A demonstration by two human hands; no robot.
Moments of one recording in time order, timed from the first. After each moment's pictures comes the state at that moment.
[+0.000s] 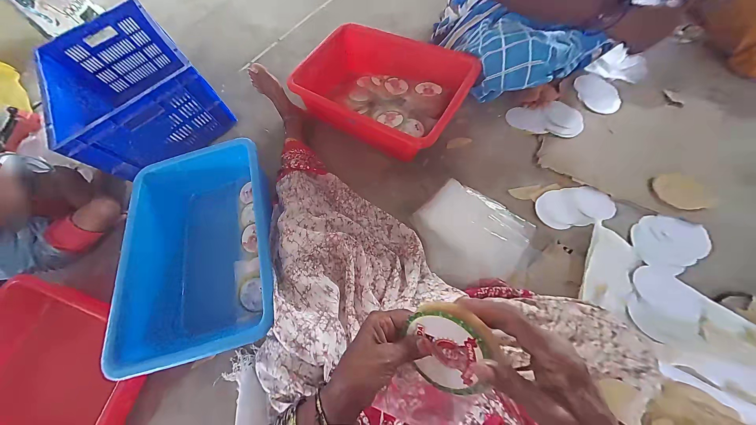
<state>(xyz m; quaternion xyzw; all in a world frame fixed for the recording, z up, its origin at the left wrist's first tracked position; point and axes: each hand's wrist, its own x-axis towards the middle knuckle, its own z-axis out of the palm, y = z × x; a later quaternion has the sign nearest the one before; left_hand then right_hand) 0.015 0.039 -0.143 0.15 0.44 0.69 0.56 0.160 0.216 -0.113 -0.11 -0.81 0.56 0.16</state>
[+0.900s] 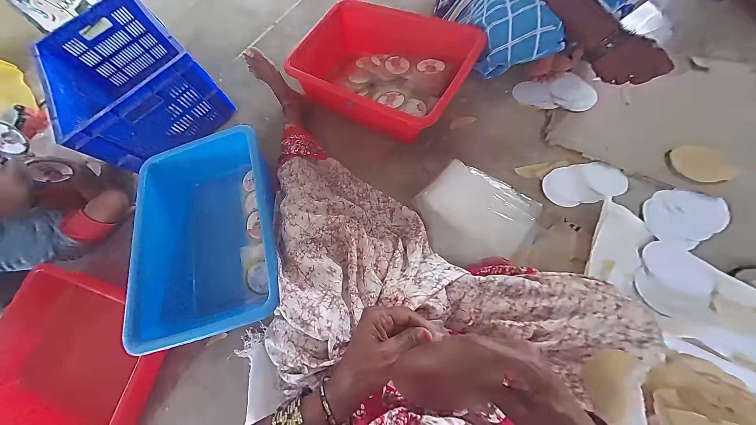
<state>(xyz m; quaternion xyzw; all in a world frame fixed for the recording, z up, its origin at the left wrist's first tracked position) 0.034 0.022 -0.152 0.22 0.52 0.66 0.50 0.195 0.192 -0.141 -0.07 -0.81 0.58 0.09</state>
